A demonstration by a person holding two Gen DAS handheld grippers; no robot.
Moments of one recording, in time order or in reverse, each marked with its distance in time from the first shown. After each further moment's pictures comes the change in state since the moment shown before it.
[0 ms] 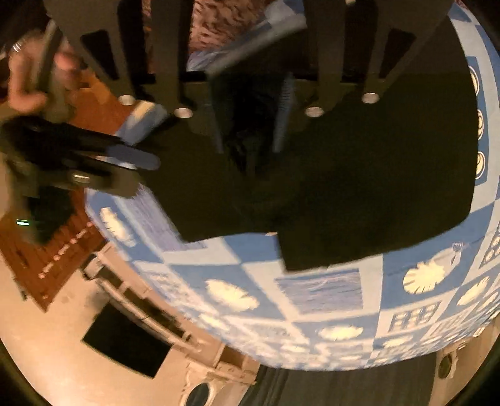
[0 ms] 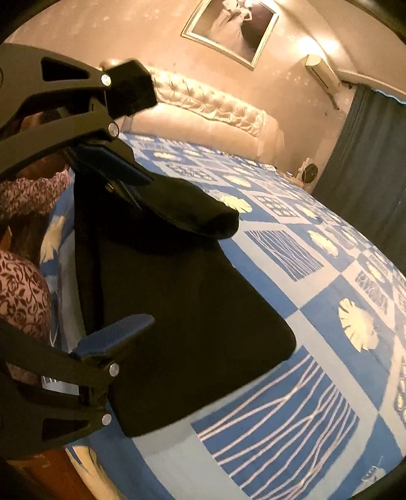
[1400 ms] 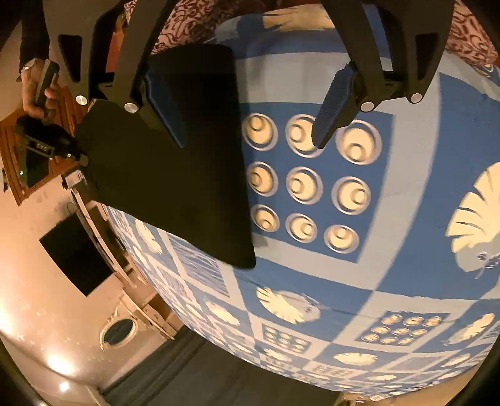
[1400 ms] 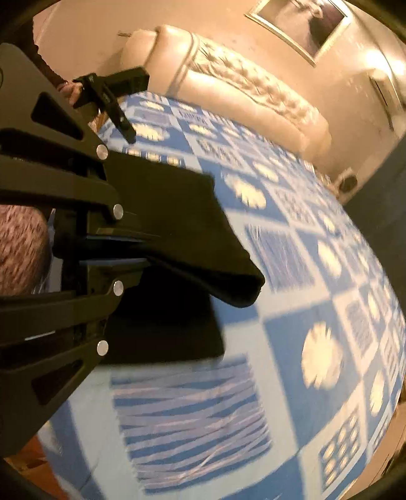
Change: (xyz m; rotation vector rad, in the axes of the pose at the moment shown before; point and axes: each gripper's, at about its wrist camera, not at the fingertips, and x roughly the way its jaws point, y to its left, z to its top) left arm -0.066 0.146 -0.058 -0.401 -0.126 0.062; right arm -0.020 0.016 0.056 -0.252 0.107 -0.171
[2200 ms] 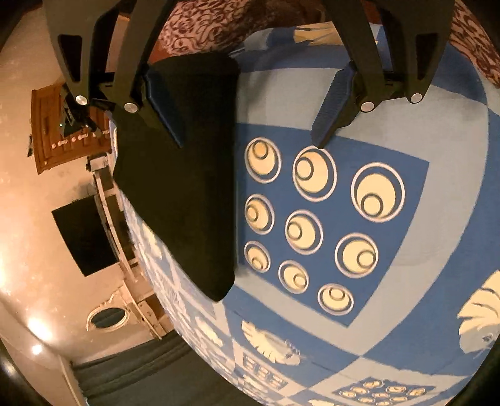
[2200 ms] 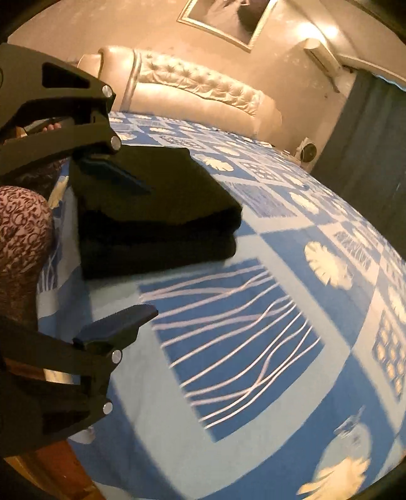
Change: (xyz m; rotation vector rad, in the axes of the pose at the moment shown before) left arm 0.019 0.028 -0.021 -0.190 0.088 -0.122; right arm -0.021 -0.105 -0.039 0.268 -0.080 0.075
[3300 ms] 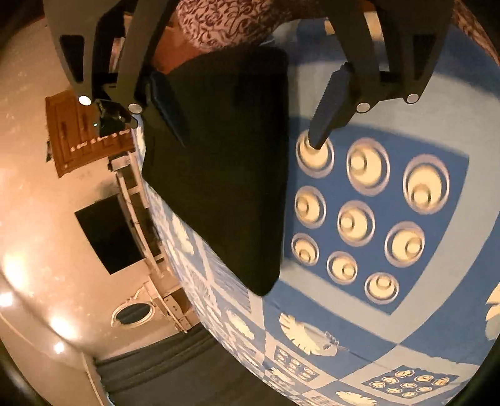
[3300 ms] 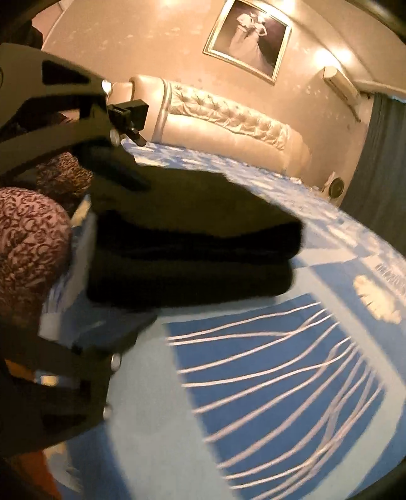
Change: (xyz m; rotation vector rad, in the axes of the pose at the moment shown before) left arm 0.003 -0.022 0.007 0.024 -0.031 -0.122; right arm 0.056 -0.001 -0.002 -0.063 0.132 0.204
